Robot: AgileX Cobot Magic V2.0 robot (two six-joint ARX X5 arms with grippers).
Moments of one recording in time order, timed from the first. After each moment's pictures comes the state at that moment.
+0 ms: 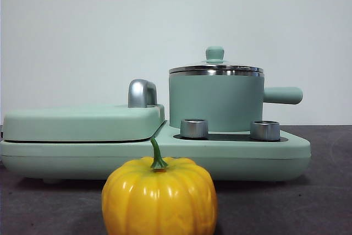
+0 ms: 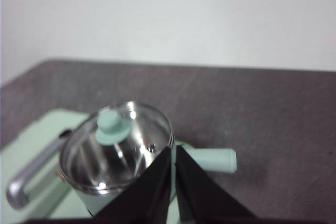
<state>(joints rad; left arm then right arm) 0.00 0.65 0.80 -0.35 0.37 -0.25 0.05 0.68 0.74 -0.27 -0.40 0.10</state>
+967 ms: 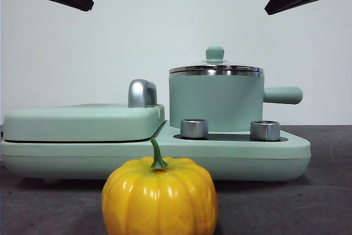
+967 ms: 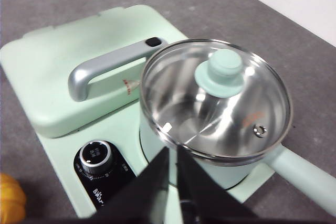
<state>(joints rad) -0.32 1.07 0.95 -0.35 0.42 0.28 0.36 0.95 0.81 -0.36 -0.41 -0.33</state>
